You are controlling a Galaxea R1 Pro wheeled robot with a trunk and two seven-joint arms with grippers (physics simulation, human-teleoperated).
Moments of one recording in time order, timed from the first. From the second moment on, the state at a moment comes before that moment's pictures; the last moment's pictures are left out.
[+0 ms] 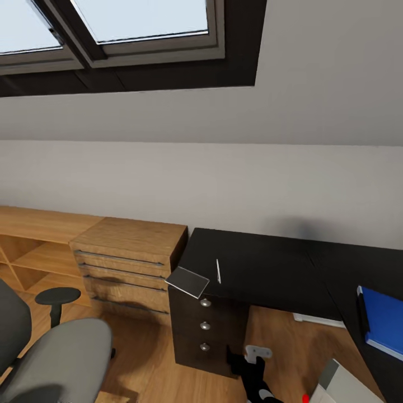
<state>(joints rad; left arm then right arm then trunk) -0.03 -0.08 -0.21 -0.58 0.38 -0.21 0.38 -0.55 0.17 0.18 0.00 -0.30 -0.52 -0.06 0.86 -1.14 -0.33</state>
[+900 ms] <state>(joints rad) -0.03 -0.07 -0.05 -1.43 0.39 0.62 0.39 -0.56 0.14 0.19 -0.26 -0.30 -0.41 -0.04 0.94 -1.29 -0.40</state>
